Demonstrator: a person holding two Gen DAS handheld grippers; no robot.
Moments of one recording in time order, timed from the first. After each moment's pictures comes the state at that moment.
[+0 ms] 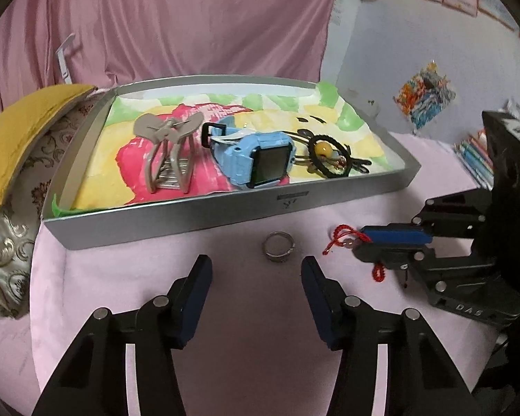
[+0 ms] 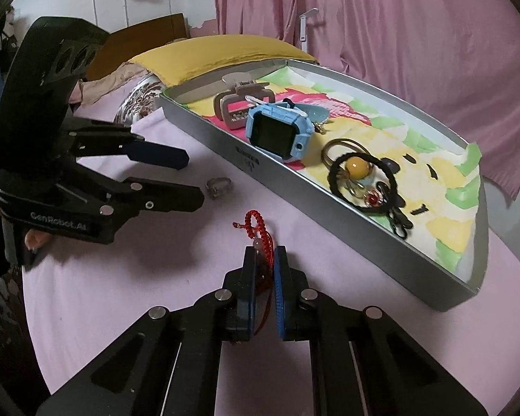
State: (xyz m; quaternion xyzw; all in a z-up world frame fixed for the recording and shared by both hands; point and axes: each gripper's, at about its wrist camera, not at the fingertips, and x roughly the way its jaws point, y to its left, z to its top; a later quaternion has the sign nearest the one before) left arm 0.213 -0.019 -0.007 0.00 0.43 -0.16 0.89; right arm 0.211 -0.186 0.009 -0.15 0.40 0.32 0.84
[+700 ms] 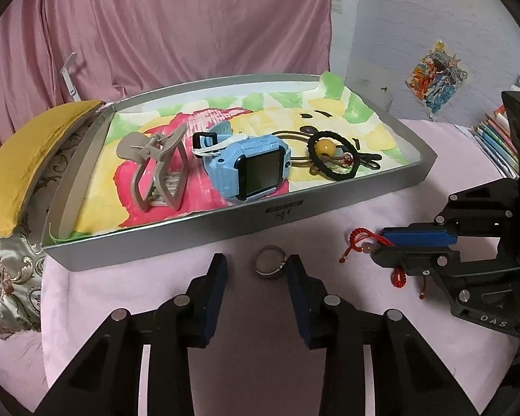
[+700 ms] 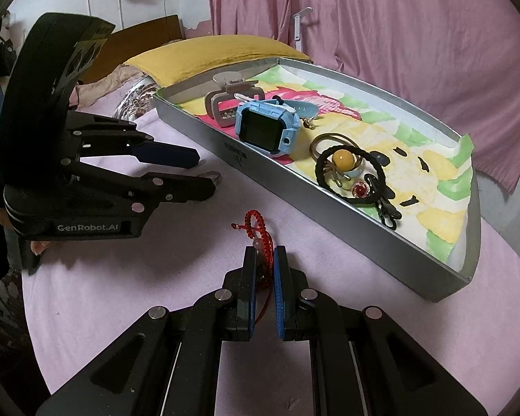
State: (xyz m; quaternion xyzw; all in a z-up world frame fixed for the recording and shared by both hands) left arm 0.218 -0.044 -0.006 0.05 0.42 -0.12 0.90; right arm 0.216 -0.194 0.008 -0.14 0.41 0.31 0.85
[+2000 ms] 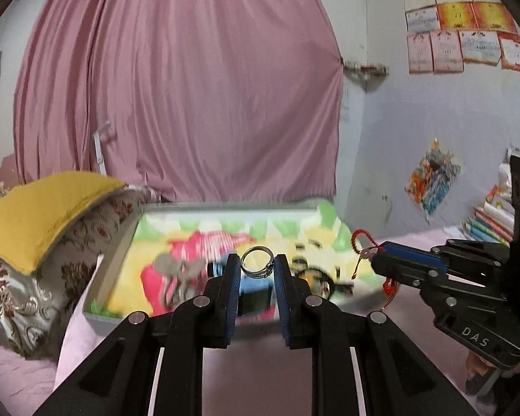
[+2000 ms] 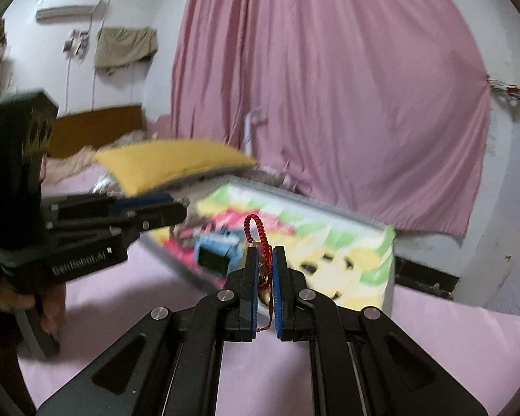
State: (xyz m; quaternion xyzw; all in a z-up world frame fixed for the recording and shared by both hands) left arm 0.191 -0.039 0.056 -0.03 0.19 -0.09 0.98; right arm 0.185 -0.223 0.080 -0.08 0.19 0.22 0.95
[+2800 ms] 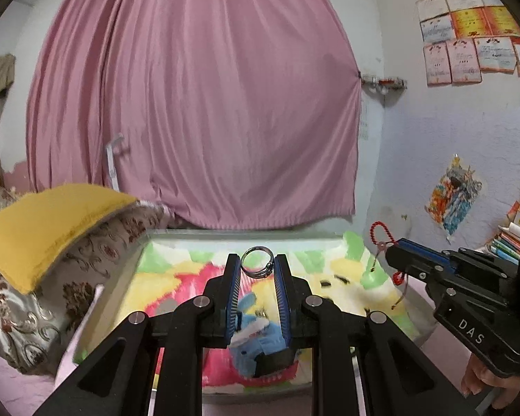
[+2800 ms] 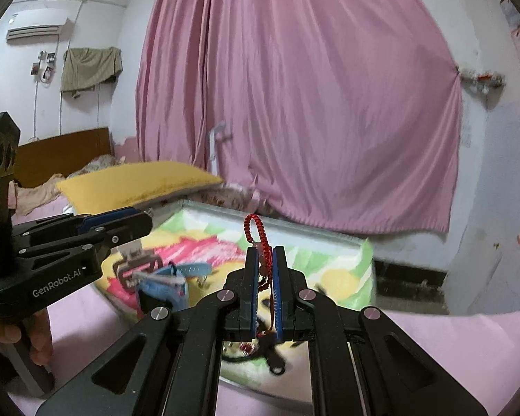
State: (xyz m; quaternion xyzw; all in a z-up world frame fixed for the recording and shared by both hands) left arm 0.236 -0.041 0.056 -0.03 0.18 -0.06 0.98; right arm 0.243 -0.219 0.073 -0.04 0.19 0.17 0.97
